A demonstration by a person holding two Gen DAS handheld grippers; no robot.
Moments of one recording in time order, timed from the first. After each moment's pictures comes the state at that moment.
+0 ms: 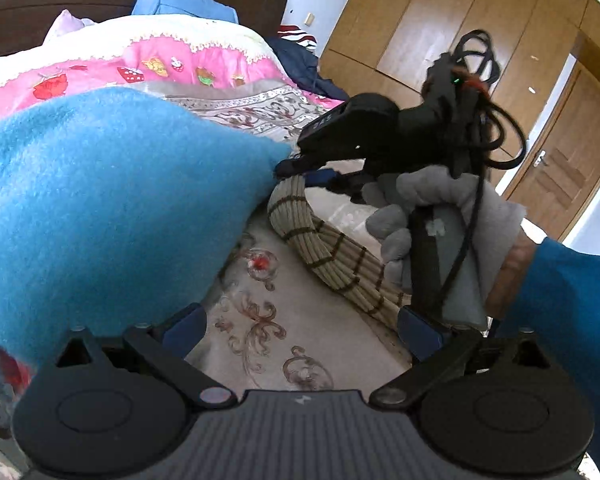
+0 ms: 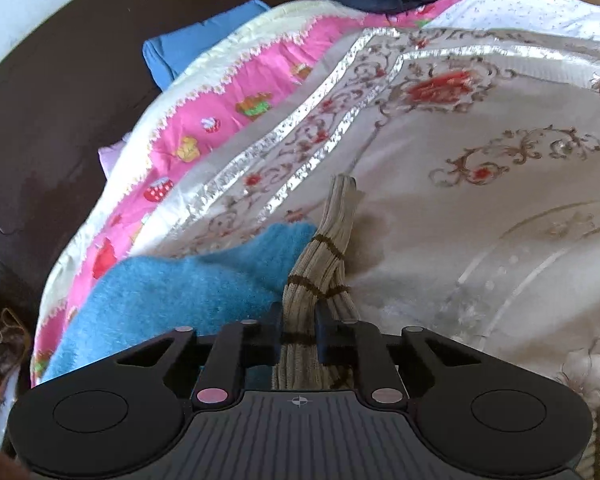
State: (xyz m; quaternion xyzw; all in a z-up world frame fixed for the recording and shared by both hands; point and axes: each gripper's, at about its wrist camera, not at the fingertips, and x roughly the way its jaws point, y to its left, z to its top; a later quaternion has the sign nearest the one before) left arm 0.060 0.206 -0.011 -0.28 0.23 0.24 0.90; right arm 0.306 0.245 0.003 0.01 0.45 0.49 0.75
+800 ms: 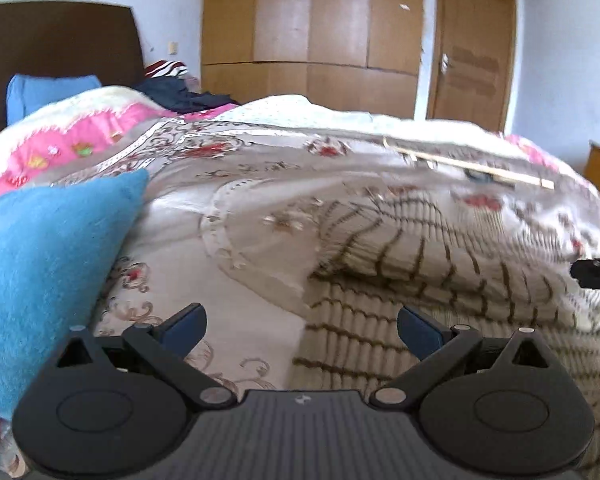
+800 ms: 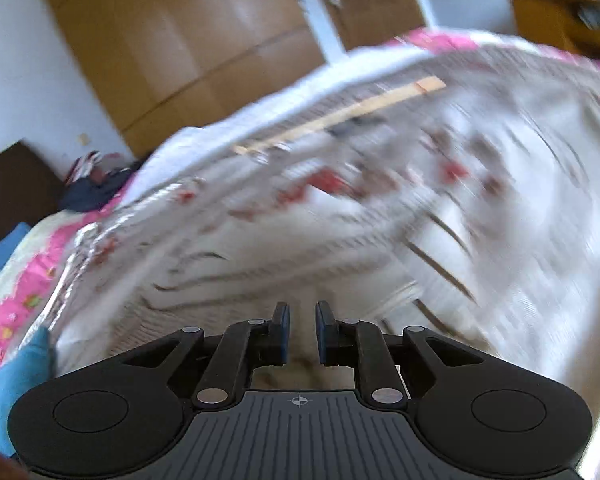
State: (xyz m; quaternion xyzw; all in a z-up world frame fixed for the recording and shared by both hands) left arm 0.092 0.096 -0.009 -0.06 0.28 0.14 0.95; right arm 0.215 -0.167 0.003 0.20 0.35 0.10 0.91
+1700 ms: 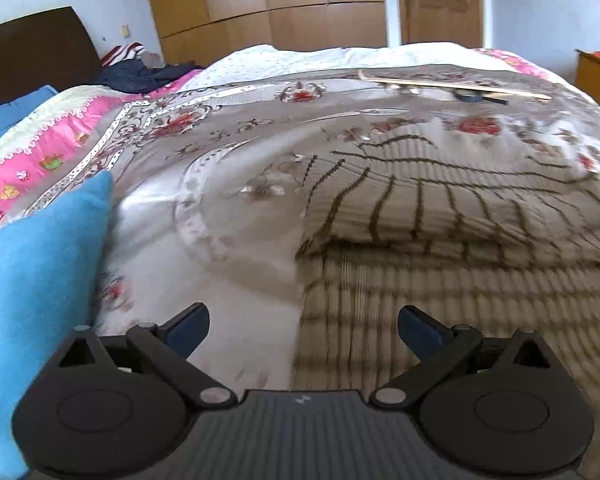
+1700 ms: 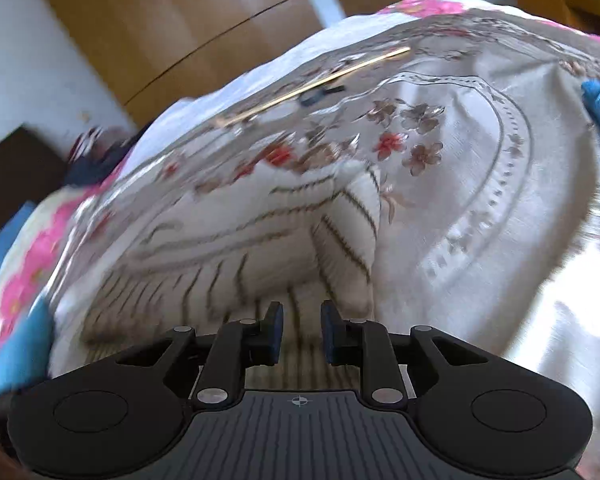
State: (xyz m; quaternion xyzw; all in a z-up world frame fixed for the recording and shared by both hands) left arm 0.119 0.095 -0.001 0.01 0.38 0.10 0.92; right arm 0.192 -0.241 0.000 0.17 0.40 0.15 0.89
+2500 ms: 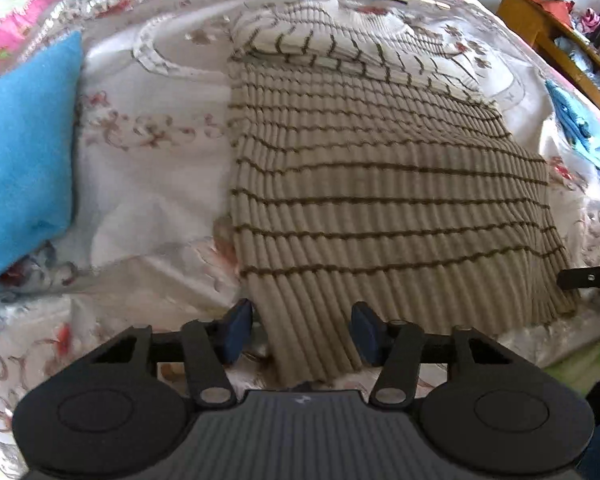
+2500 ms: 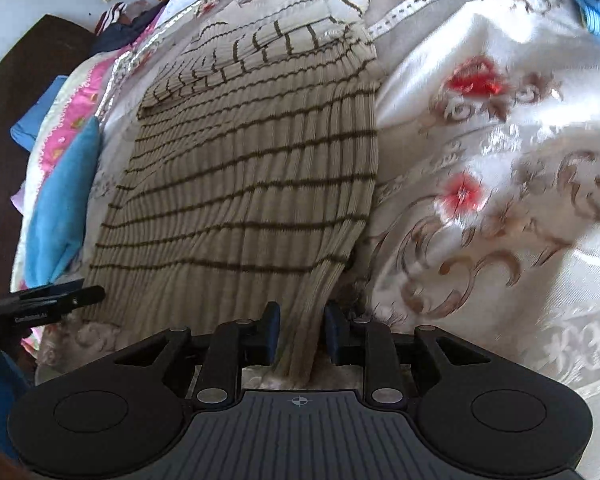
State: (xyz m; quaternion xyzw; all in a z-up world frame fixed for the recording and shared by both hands) left arm -0.021 0.087 0.012 -0.07 0.53 -0.04 0.84; right arm 0.032 -0.261 -0.013 0.15 0.57 0.22 0.78
